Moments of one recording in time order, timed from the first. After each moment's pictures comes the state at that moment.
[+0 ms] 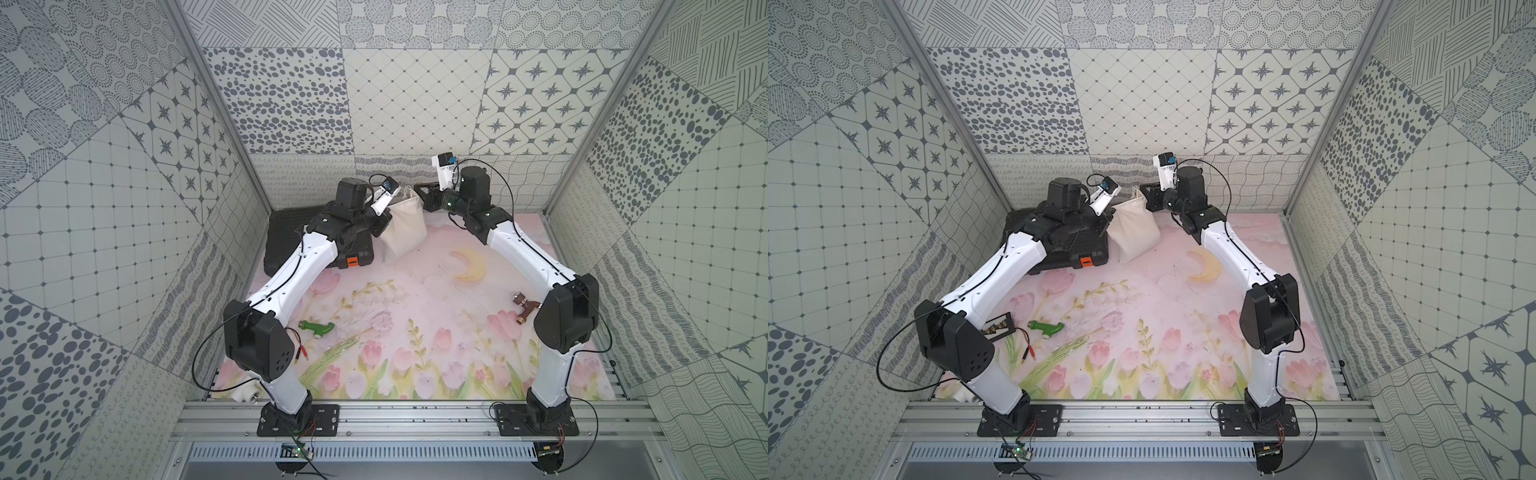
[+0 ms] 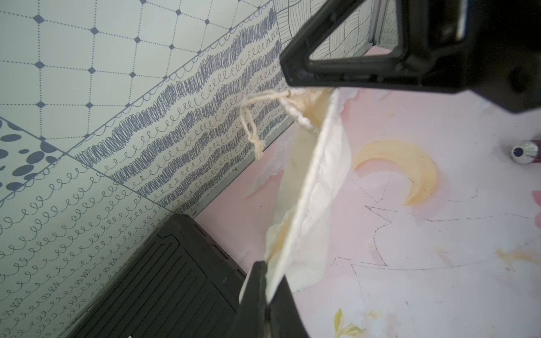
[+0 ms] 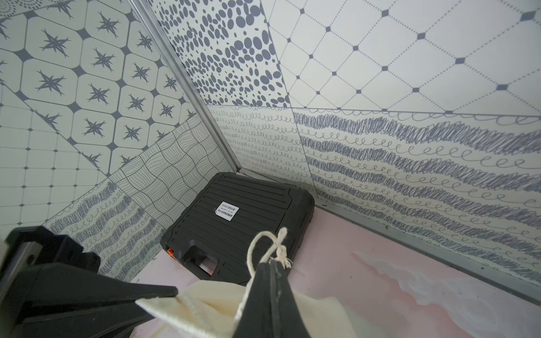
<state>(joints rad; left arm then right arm) -0.38 1.66 1.63 -0.47 0.15 0.42 0.43 1.87 1.73 -0.07 -0.37 0.27</state>
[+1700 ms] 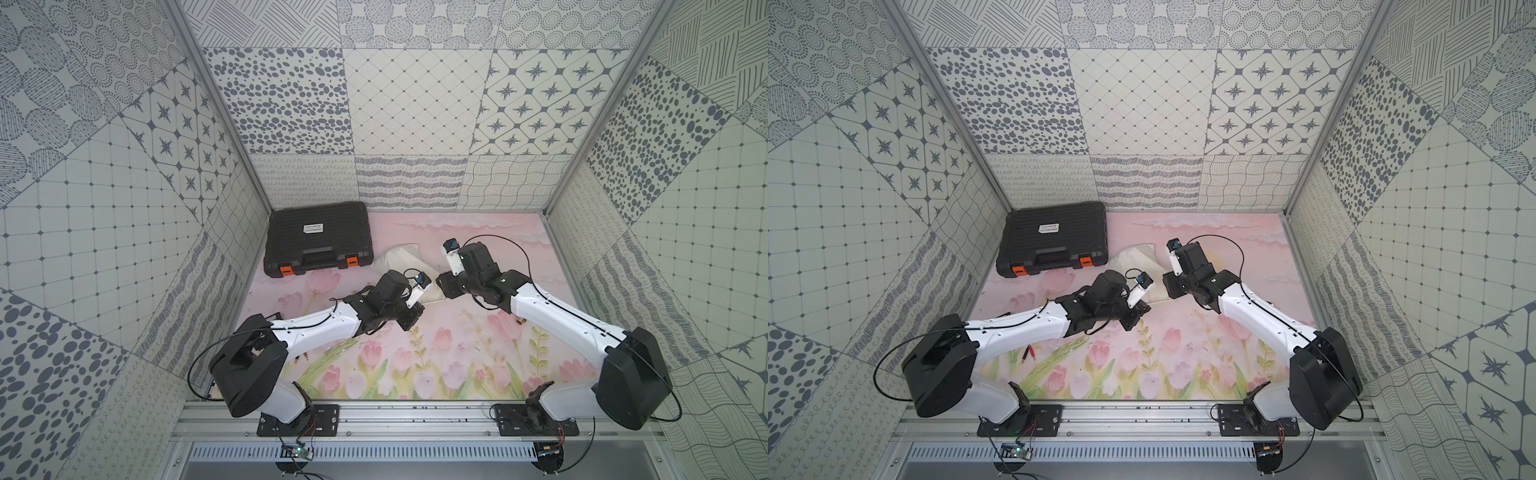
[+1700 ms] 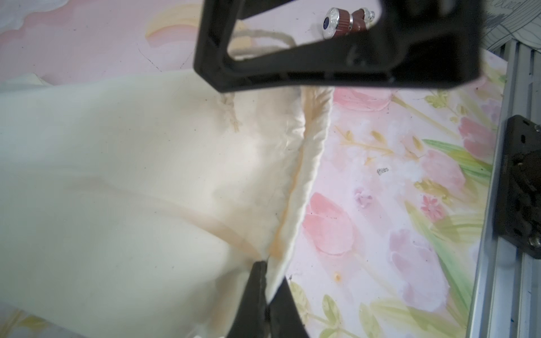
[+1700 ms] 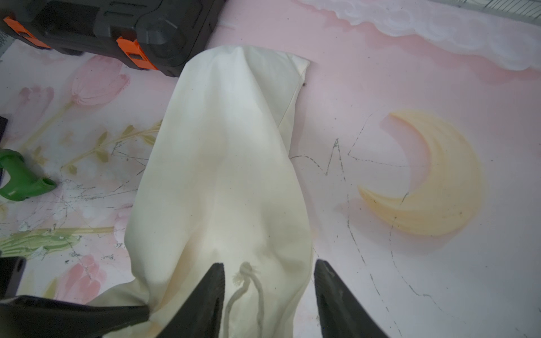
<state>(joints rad) -0.77 1.51 0.89 -0.10 0.20 0.05 0.59 1.41 1.05 -0.43 0.03 0.15</state>
